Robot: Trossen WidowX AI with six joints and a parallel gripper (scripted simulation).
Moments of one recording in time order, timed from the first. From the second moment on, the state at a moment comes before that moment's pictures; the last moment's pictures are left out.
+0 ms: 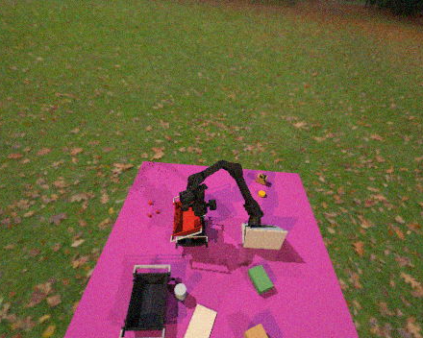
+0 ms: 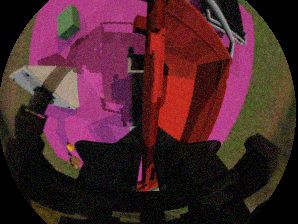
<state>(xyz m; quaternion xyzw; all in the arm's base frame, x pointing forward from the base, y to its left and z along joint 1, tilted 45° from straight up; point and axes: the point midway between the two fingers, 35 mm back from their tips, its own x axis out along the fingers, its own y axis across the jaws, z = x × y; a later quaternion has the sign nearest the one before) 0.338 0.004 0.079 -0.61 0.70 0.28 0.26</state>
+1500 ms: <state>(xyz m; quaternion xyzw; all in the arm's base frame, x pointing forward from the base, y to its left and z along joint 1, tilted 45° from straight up) 0.325 -0.024 0.043 -0.62 0.69 0.28 0.26</state>
